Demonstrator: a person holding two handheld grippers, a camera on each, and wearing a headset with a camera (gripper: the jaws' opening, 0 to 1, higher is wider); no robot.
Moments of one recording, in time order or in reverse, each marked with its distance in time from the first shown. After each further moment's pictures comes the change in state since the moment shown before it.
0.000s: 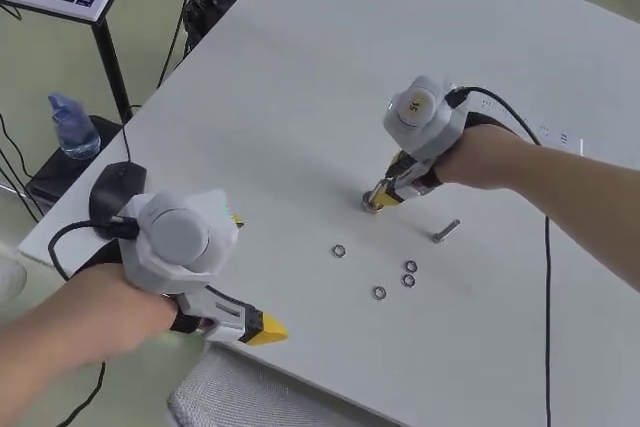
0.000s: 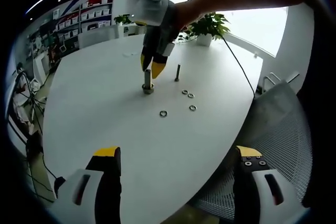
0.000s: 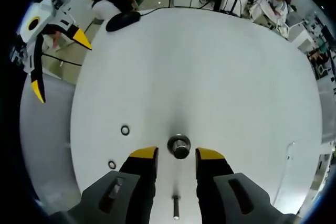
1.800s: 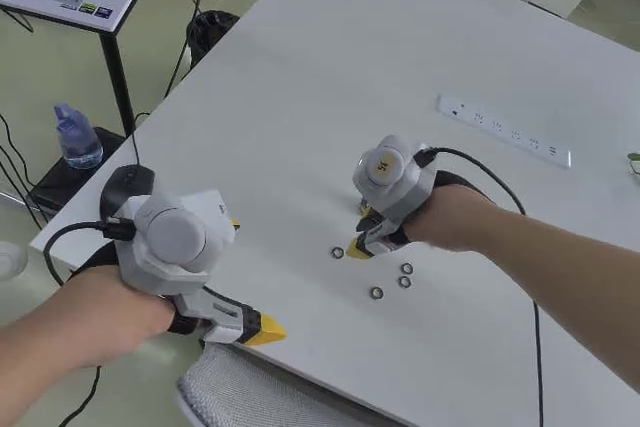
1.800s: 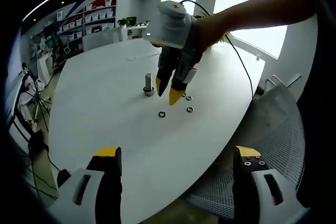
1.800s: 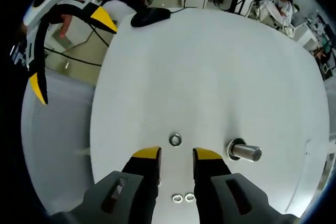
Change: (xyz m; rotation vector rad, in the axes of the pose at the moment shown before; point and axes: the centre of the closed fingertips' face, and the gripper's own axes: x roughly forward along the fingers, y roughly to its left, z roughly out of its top) left arm -0.019 -0.010 -0.002 -0.009 -0.021 0.034; right arm 0.029 0.077 0.005 -0.006 -0.012 0.042
